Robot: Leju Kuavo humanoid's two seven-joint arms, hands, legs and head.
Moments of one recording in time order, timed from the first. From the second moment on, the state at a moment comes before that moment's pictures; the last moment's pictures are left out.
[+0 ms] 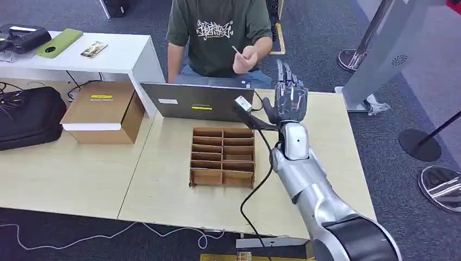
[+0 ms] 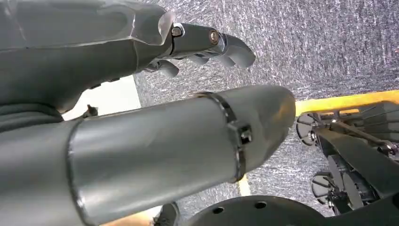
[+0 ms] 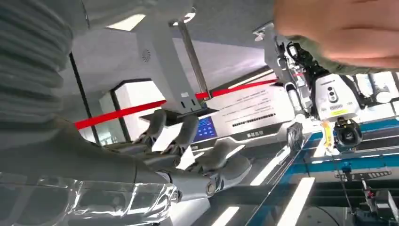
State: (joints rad) left arm -0.10 0.05 -1.54 -0.05 1.38 -0.14 -0.09; right arm -0.81 0.15 0.15 -0.55 1.52 -0.68 0.11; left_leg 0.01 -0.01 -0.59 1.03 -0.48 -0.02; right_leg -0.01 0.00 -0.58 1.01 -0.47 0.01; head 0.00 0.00
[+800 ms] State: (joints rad) left arm -0.07 0.06 -1.54 -0.05 1.47 -0.15 -0.11; right arm -0.28 0.03 0.14 -1.14 1.55 -0.64 0.13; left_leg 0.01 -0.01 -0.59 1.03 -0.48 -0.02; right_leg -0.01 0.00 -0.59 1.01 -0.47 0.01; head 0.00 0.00
